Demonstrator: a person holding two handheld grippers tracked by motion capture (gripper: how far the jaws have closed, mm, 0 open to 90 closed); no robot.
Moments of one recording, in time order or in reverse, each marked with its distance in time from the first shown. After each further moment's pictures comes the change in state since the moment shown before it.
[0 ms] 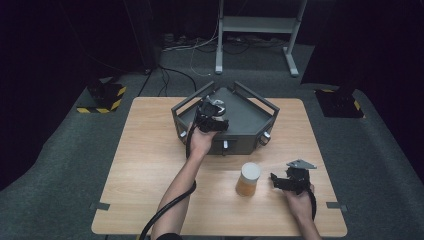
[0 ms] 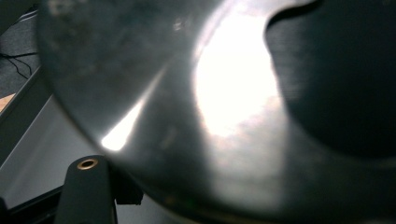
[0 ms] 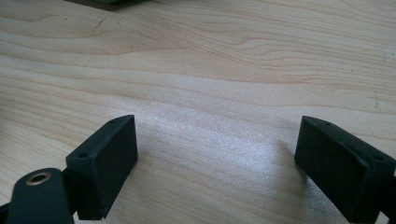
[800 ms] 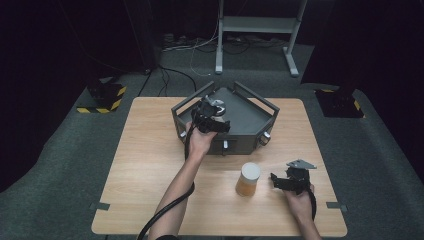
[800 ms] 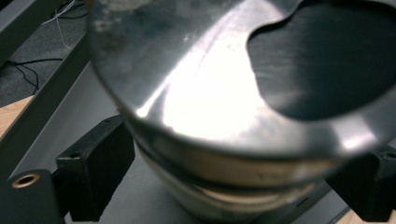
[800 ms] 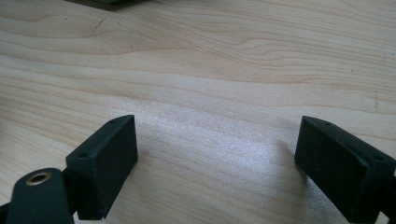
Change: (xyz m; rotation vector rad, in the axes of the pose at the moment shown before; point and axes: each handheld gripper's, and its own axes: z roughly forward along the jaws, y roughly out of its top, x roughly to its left) left arm 0.005 0.003 -0.015 0.023 0.006 0.077; right arm 0.000 0.000 0.000 0.000 0.000 0.000
